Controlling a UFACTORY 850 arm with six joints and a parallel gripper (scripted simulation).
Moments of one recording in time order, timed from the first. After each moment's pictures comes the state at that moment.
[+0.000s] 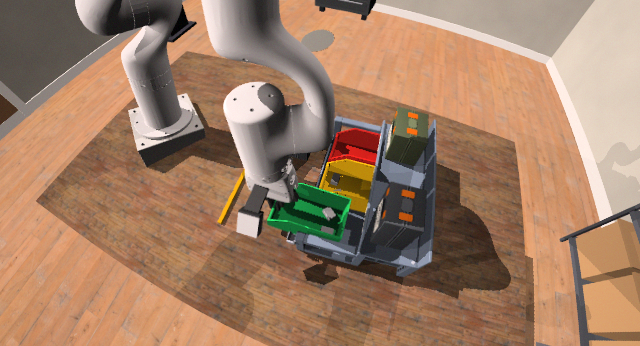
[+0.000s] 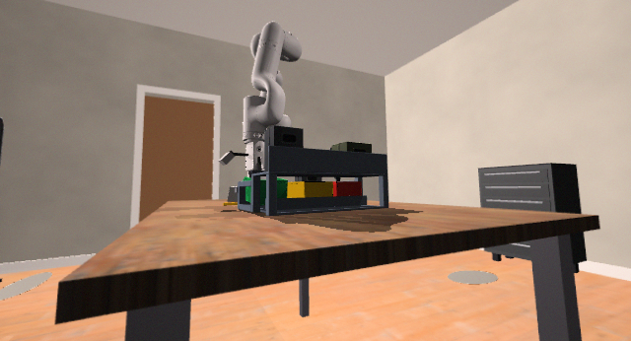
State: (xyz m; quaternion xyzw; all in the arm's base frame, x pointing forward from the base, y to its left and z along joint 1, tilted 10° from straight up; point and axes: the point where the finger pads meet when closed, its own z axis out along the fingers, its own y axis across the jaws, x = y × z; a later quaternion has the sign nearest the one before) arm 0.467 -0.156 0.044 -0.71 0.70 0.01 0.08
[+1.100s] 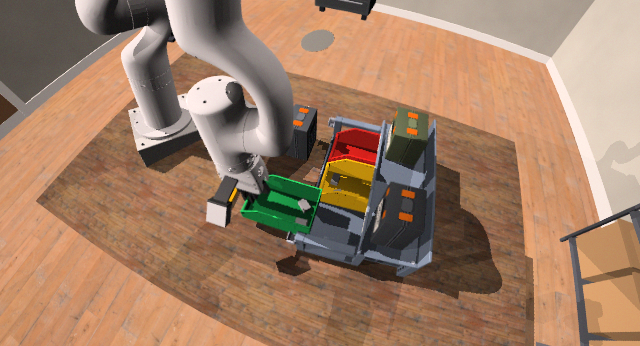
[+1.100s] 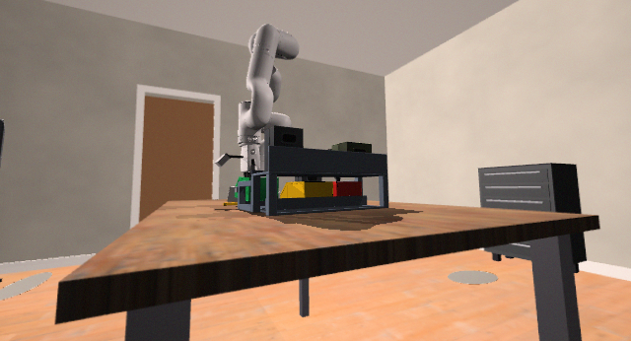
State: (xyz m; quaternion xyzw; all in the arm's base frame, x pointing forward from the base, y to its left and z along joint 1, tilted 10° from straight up) arm 0.399 -0.157 0.036 -0.71 0.70 0.02 0.08
